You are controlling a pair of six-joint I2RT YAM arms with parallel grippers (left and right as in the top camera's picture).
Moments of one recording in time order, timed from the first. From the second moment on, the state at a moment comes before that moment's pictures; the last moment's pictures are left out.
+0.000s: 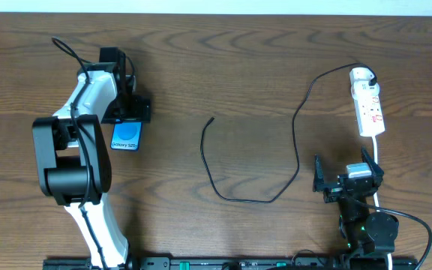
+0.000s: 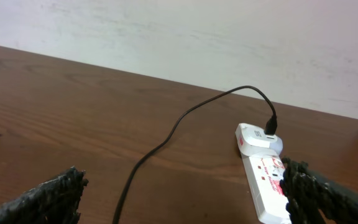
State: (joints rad) left arm 0.05 2.10 1.48 -0.89 -0.03 0.01; right arm 0.00 0.01 0.01 -0.06 -0.11 -0.16
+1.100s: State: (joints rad) left arm 0.04 2.12 1.49 -0.90 0.00 -0.01; right arm 0.00 0.01 0.01 -0.06 -0.11 -0.16
